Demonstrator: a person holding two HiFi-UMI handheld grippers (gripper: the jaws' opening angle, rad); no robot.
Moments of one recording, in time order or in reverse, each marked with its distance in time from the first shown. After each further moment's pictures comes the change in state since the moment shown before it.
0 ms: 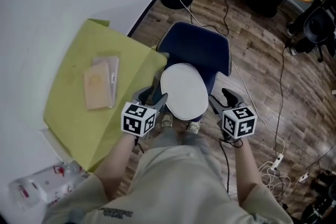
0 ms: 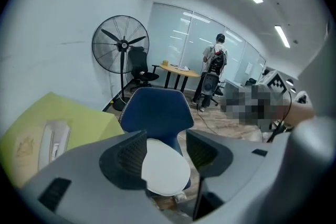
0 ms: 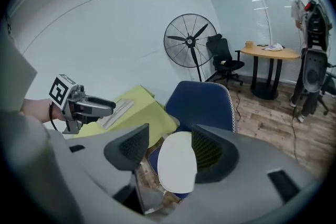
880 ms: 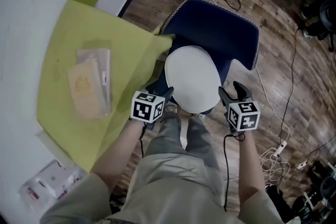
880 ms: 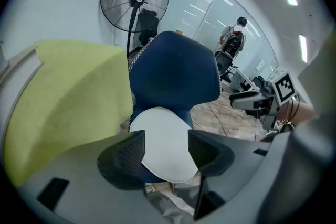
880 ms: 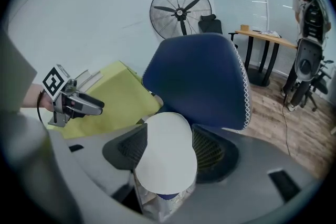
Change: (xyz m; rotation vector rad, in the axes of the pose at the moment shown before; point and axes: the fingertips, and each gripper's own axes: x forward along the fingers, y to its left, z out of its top) left arm 0.128 0.096 -0.122 -0.174 0.278 -0.039; right arm 0.140 -0.063 -0.085 0.015 0.192 -0.138
